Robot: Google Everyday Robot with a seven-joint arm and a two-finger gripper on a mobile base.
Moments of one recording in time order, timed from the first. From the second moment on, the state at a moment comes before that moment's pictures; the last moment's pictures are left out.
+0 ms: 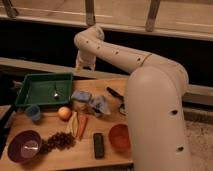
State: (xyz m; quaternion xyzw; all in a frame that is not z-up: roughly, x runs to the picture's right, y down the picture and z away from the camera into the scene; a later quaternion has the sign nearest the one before) arm -0.112 -0.122 0.827 -0.21 0.02 0.62 0.75
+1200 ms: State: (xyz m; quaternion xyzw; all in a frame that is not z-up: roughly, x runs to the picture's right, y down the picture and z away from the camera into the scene) arm -0.298 -0.095 0.860 -0.19 -0.06 0.52 0.83
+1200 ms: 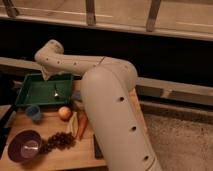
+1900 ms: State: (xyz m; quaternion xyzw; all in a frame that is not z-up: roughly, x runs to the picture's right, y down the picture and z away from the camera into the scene) arm -0.311 -0.088 0.876 -0.21 -0.07 0.53 0.82
